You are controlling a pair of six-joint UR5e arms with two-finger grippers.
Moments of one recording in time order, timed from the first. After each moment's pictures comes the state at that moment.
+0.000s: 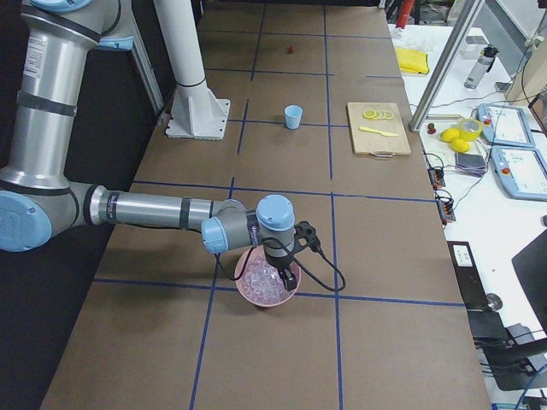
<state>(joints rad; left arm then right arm) -1.60 -1.67 -1.64 -1.44 -2.40 0.05 1.42 -1.83 1.73 -1.26 2.27 -0.21</state>
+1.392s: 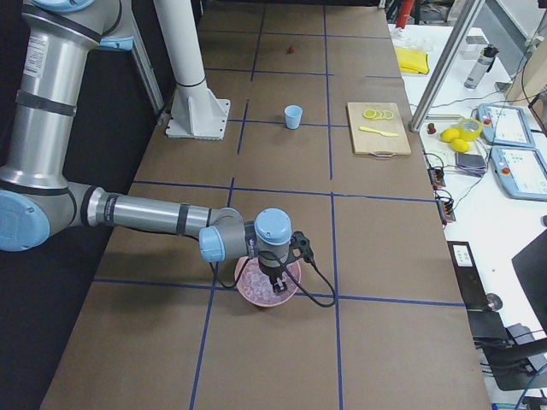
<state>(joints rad) -1.60 -1.67 -1.65 -1.44 -2.40 0.05 1.39 -1.84 1.68 -1.26 2.32 -0.21</state>
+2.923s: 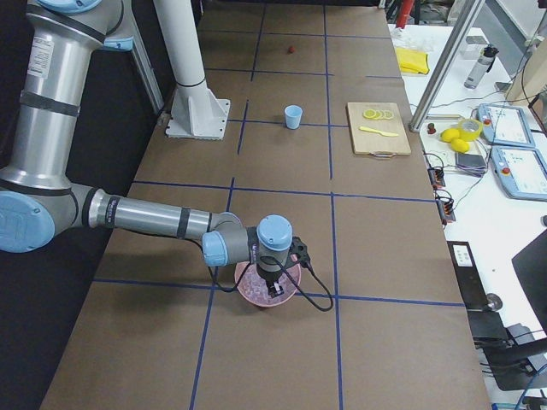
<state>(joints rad) -1.60 -1.67 -1.65 -1.44 -2.40 0.05 1.35 -1.83 1.64 -1.25 2.32 -0.22</state>
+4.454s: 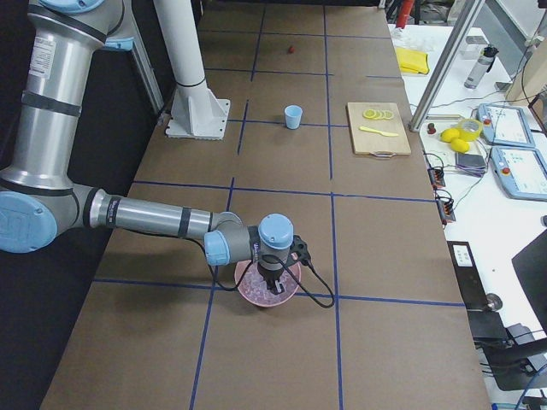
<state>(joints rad) -1.60 -1.67 -1.66 -1.44 -2.40 0.05 1.34 -1.83 1.65 -1.25 2.32 -0.23</state>
